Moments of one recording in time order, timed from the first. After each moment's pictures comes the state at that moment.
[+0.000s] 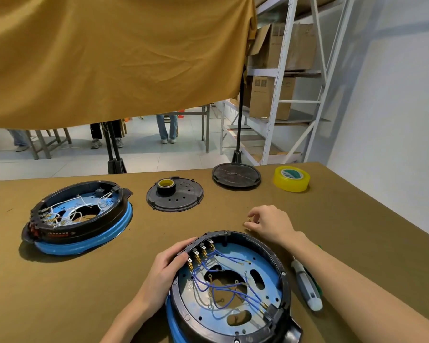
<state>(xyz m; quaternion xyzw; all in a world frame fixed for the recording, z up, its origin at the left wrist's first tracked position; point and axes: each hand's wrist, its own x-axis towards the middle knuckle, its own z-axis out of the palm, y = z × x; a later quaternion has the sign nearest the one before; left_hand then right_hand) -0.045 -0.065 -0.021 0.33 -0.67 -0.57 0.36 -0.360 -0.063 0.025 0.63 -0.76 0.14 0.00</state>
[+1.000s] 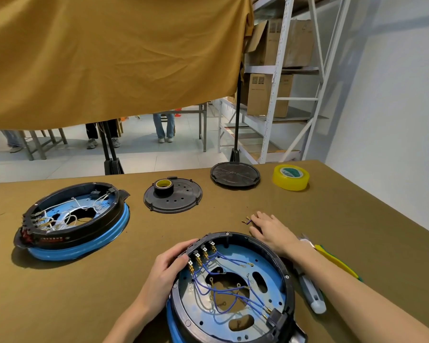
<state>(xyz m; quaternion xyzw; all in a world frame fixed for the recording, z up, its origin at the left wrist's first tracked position) -0.050 -0.071 -0.024 0.31 -0.67 -0.57 0.37 -0.372 -0.062 -0.007 0.66 -0.75 0.05 -0.04</state>
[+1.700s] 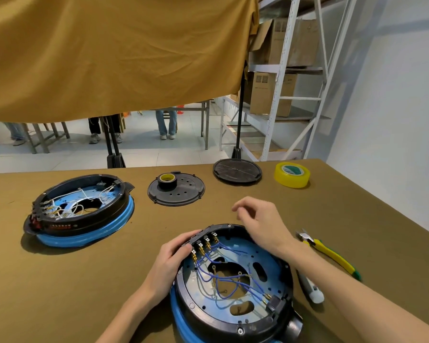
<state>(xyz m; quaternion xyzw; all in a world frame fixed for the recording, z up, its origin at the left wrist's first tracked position) -0.048 -0.065 -0.017 0.31 -0.67 -0.57 0.36 -0.293 -0.016 0.055 0.66 -0.62 0.41 -0.08</state>
